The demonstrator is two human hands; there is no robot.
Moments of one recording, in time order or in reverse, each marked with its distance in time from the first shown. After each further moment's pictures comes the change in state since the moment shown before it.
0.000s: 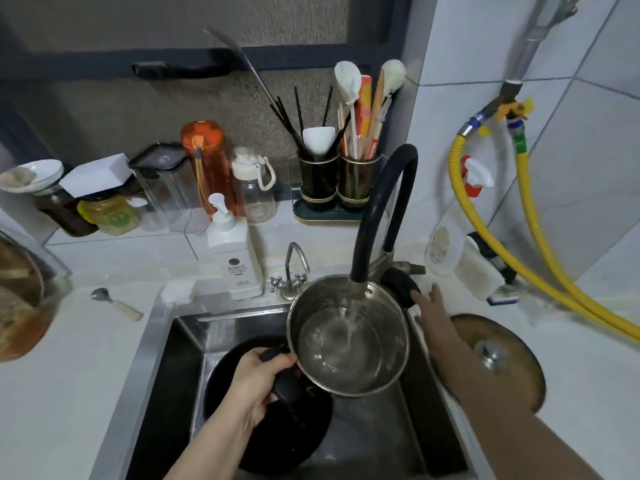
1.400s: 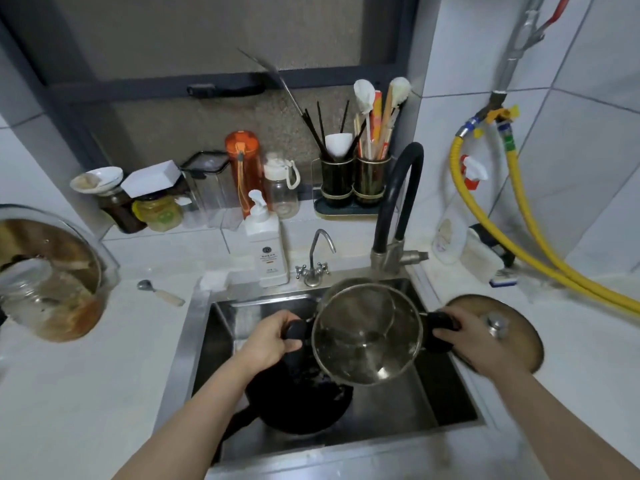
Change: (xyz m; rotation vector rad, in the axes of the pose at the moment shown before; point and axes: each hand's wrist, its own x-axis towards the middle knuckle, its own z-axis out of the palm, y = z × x) left_hand -0.040 0.031 -0.061 0.902 -0.157 0.465; right_hand -0.094 0.033 -0.051 -0.494 -0.092 -0.188
